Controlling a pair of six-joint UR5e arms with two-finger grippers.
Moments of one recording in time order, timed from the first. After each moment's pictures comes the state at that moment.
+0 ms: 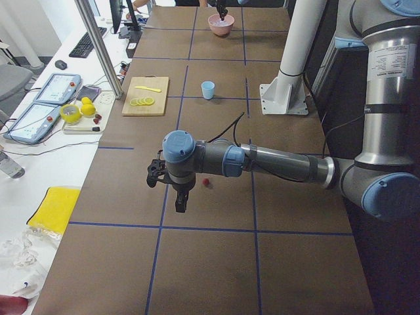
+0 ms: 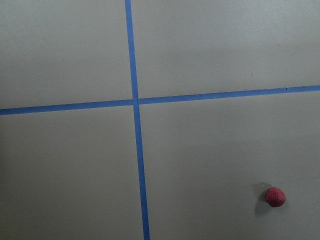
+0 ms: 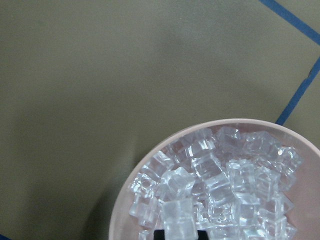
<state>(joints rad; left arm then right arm) -1.56 -1.52 -1.78 -1.51 -2.42 0.00 1.19 -1.88 1.98 -1.46 2.18 -0.11</state>
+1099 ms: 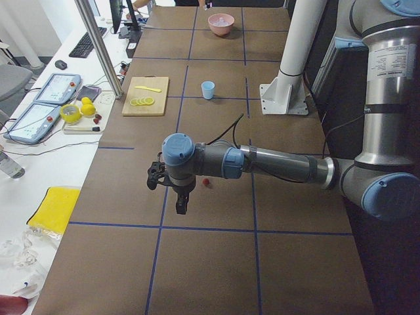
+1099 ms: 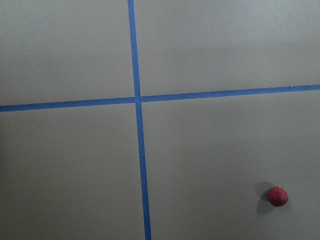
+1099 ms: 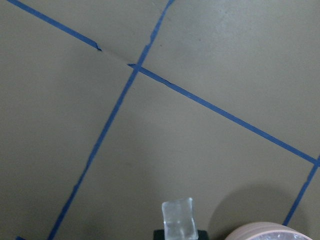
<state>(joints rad) -1.56 -1.52 -1.77 -1.51 -2.44 0.00 1.23 -1.32 2.16 -2.13 2.24 -0.02</state>
